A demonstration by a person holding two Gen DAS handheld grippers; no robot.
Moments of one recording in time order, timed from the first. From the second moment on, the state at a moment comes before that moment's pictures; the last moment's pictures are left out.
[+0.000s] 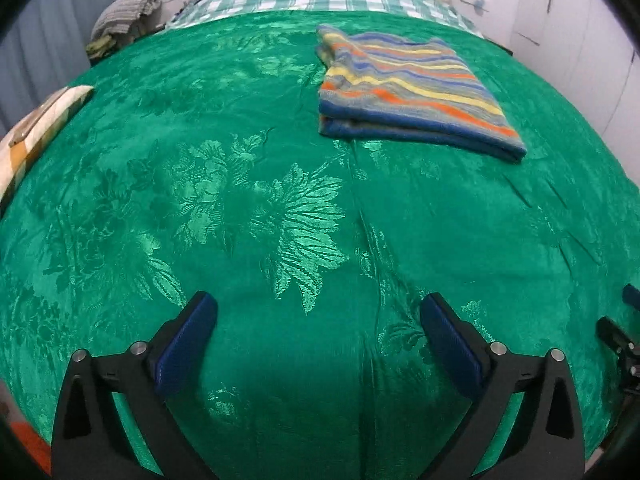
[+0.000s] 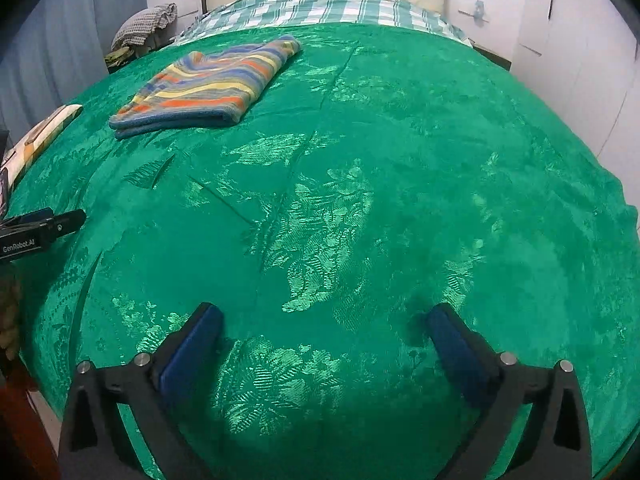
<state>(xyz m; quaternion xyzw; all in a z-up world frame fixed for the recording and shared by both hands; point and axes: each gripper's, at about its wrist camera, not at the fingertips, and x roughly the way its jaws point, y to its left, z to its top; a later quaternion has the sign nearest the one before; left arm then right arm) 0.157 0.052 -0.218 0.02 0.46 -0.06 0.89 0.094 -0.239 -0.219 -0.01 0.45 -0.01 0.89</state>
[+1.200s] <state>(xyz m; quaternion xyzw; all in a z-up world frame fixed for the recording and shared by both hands) 0.163 0.055 -0.205 0.02 0.49 -0.09 0.87 0.093 -0.234 -0.220 -0.02 0.46 -0.01 0.89</state>
